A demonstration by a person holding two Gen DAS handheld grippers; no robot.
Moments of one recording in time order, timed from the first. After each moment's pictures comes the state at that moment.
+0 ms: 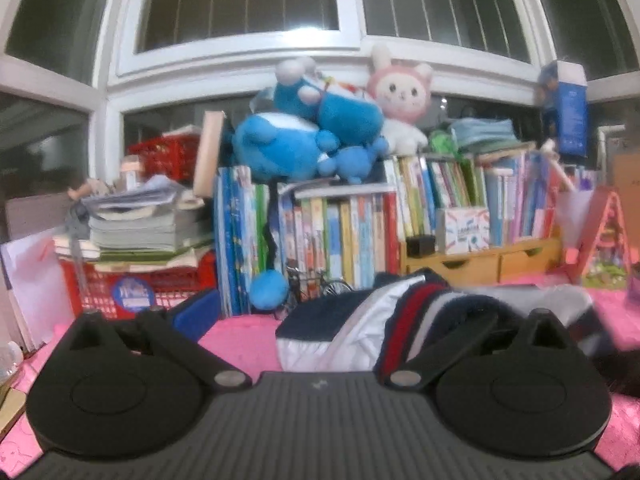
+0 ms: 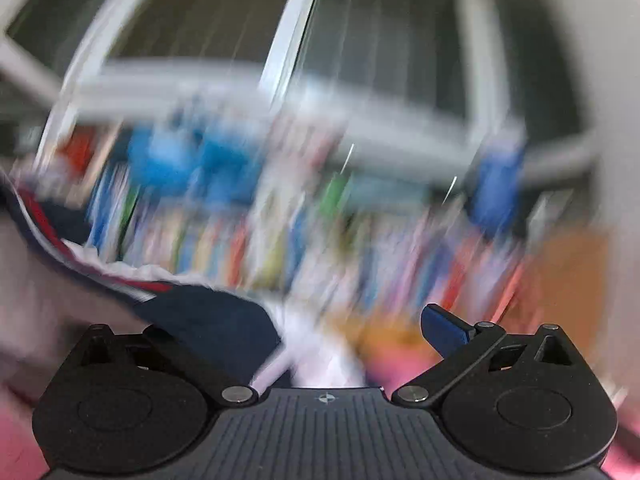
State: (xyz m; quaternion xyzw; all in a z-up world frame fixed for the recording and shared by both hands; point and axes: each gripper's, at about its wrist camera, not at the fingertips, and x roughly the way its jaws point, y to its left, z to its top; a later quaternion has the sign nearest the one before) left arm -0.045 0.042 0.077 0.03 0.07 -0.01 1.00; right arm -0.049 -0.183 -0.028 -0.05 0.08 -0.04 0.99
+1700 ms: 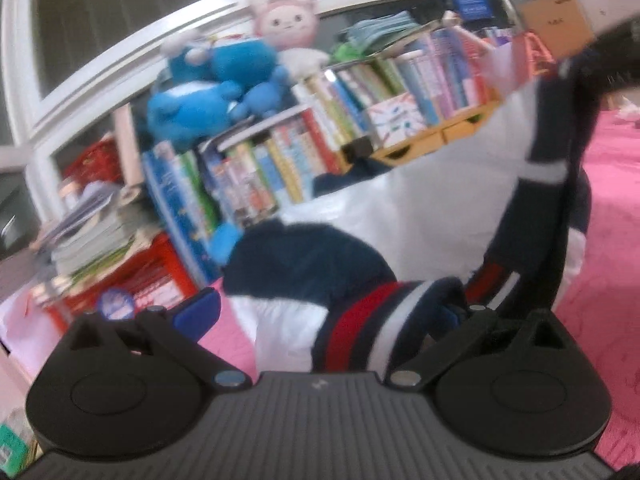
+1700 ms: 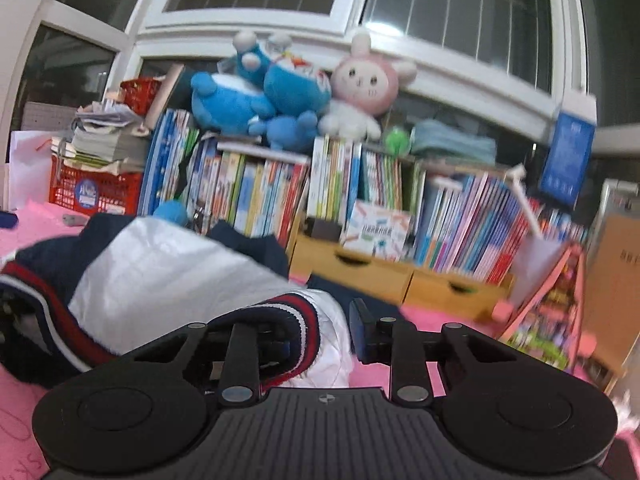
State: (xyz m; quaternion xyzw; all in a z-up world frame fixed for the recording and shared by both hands) left arm -0.055 -0.001 -0.005 0.24 0.12 -0.07 0.96; right arm -0.083 -0.232 0.022 -0.14 0.10 0.05 0.98
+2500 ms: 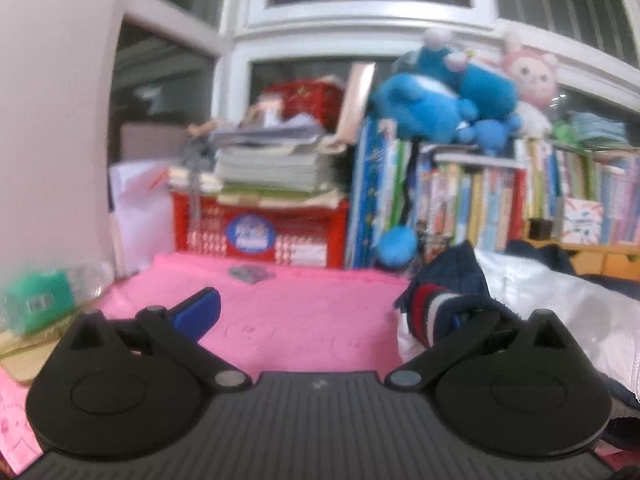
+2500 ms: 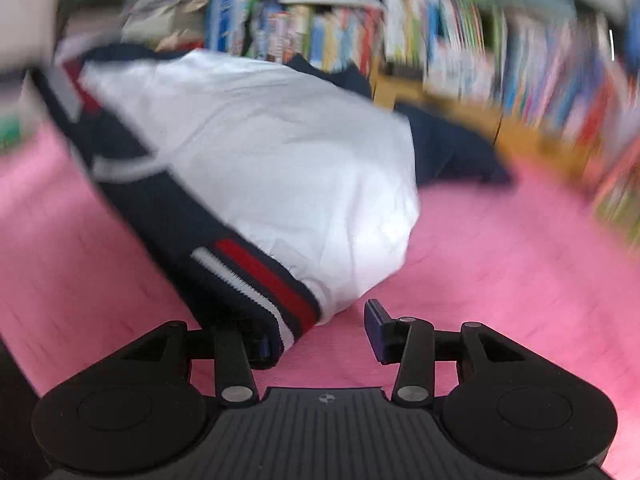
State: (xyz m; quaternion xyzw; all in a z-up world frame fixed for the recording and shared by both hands) left arm -0.053 0.128 0.029 -0.04 0.14 0.13 0.98; right arm -0.055 -0.240 -0.059 -0.10 0.31 0.13 0.94
